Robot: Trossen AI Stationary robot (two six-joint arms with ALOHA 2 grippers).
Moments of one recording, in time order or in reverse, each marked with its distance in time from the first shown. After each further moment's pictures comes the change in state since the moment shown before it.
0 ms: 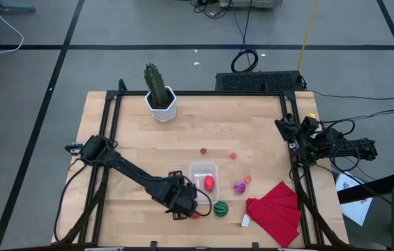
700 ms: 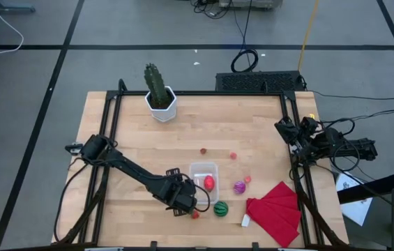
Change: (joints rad) left arm 0.017 0.000 -0.063 0.022 -0.026 -0.069; right arm 0.000 0.000 0.000 0.000 -0.080 0.103
